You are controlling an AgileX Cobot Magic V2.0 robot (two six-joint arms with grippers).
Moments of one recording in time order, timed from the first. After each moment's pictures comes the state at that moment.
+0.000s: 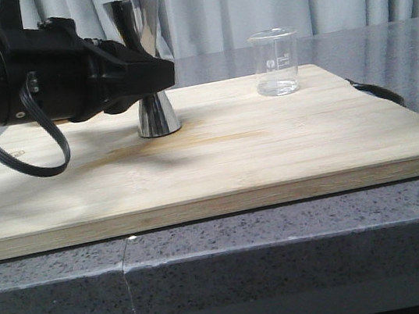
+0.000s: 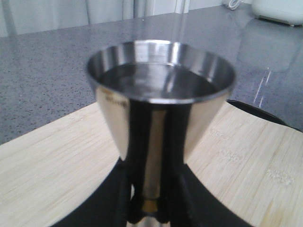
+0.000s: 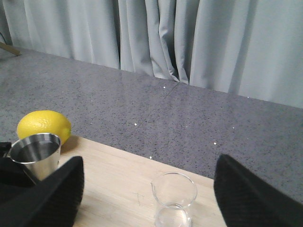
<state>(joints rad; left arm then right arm) -0.53 1.67 -0.72 0.56 -0.77 -0.46 0.47 1.06 -0.74 0.36 -0.13 -0.39</state>
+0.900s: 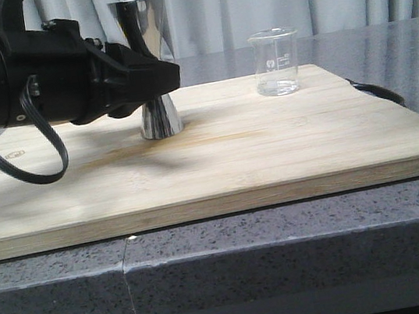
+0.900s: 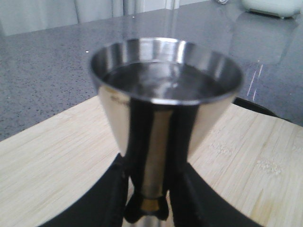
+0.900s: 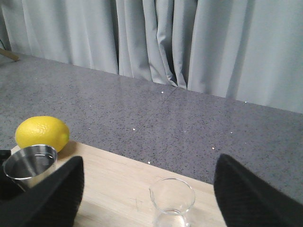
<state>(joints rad) -0.53 1.67 -0.72 0.60 -0.77 -0.46 0.47 1.06 -0.74 0.36 -0.15 -0.39</state>
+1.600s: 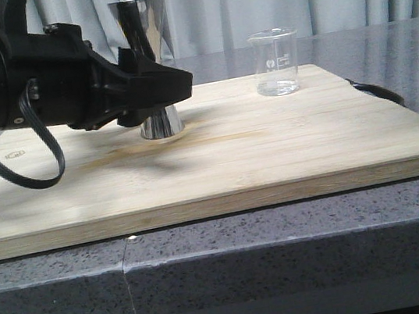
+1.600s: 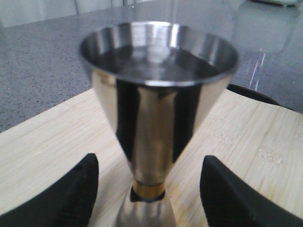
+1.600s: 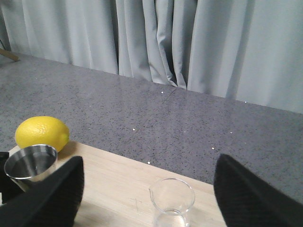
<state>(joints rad) -0.53 1.66 -0.72 0.62 -0.72 -0.46 0.47 1.06 -0.74 0.36 -0.15 -0.39</state>
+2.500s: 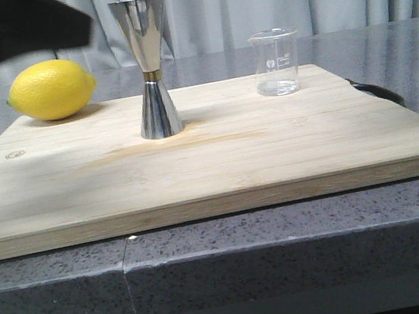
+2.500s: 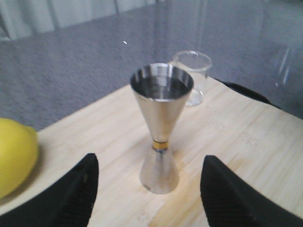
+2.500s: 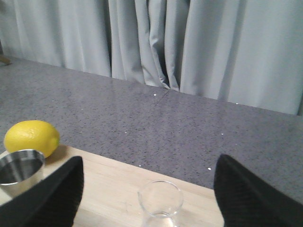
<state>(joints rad) -0.53 1.14 -0.62 0.92 -0.27 -0.86 0.44 1.06 -0.74 0.36 -0.15 -0.39</state>
